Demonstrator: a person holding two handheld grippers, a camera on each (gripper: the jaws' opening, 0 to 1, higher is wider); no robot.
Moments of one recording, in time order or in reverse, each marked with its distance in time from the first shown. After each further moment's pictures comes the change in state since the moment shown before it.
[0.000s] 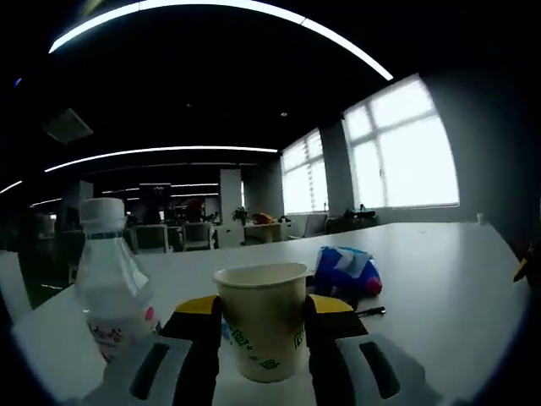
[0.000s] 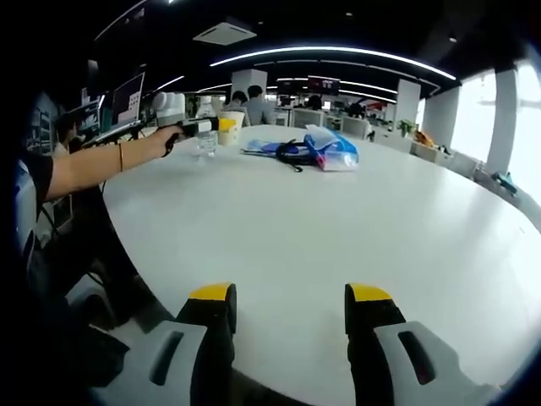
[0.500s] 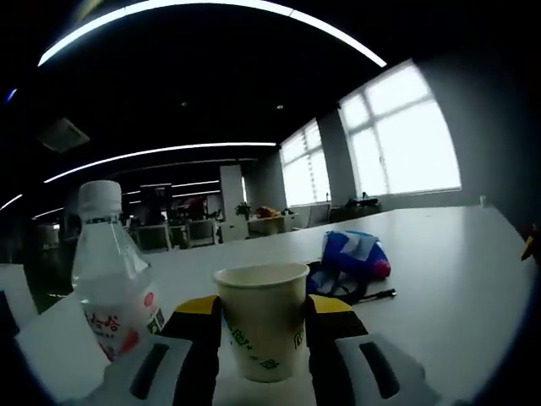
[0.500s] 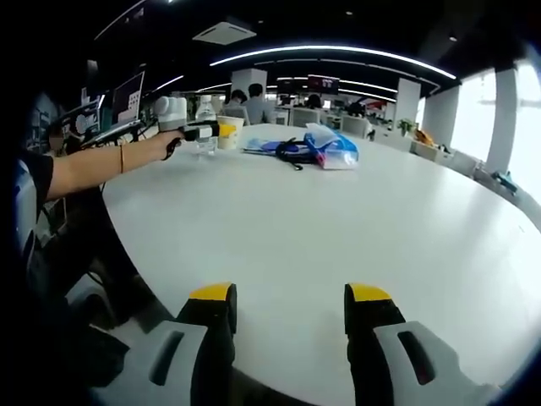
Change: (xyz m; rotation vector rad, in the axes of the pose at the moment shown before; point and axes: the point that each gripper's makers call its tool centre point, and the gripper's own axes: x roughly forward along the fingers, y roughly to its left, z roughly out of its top) left arm 0.003 0.004 -0.018 0.049 0.038 0.021; right arm -0.002 -0.004 -0.003 0.007 0.002 -0.008
